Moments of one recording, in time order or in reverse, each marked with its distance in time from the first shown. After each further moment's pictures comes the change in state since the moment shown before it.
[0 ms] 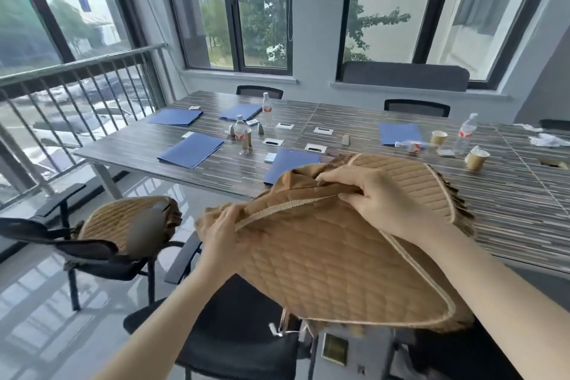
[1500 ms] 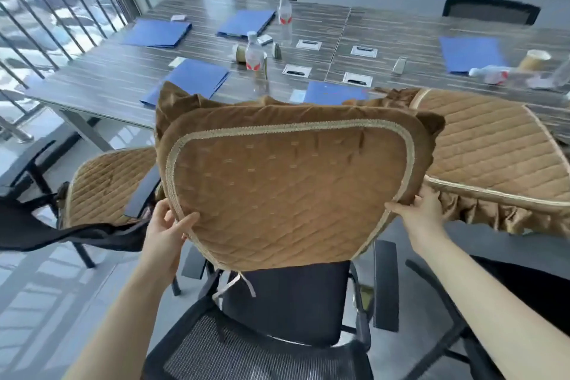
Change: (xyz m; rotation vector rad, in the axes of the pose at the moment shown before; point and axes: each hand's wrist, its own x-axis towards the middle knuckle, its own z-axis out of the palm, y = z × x) left_hand 0.162 -0.283 -0.052 -0.772 0.056 -0.644; right_hand 0.143 0.209 0.241 0.695 0.497 1.034
